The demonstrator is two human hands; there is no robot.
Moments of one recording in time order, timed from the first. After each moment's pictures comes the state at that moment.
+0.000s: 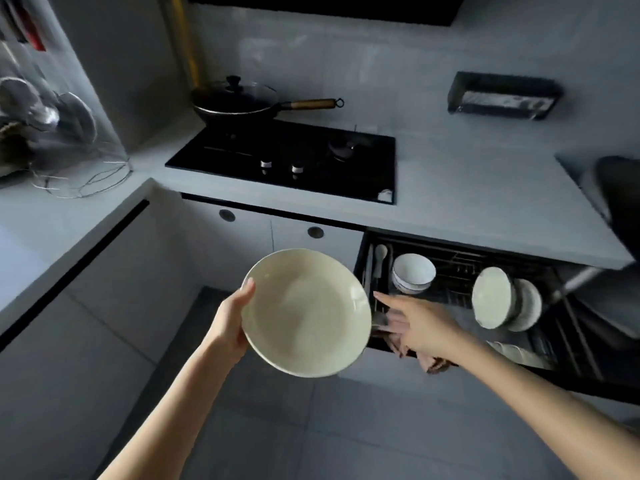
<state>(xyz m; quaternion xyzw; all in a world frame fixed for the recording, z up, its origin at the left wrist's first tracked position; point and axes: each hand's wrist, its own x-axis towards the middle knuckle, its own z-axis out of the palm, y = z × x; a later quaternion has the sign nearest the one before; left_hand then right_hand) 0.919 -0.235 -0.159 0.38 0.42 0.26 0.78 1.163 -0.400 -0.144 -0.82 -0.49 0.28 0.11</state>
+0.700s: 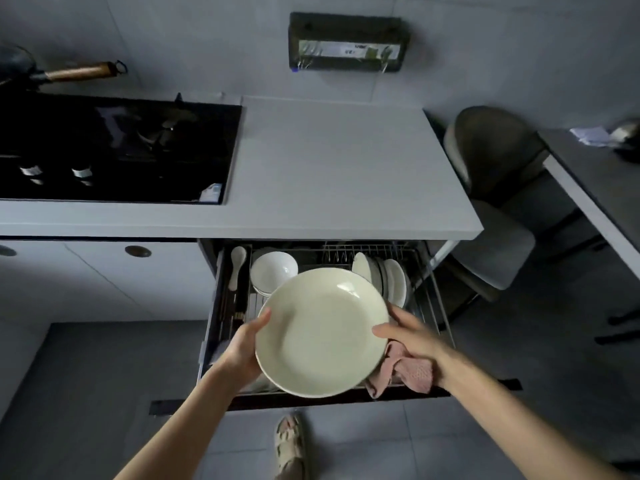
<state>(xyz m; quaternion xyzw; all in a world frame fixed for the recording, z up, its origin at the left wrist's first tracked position) 1.304 -0.362 -0.246 0.36 0.41 0.01 0.84 1.476 -0.562 -0.190 -0.71 -0.08 0.49 0.51</state>
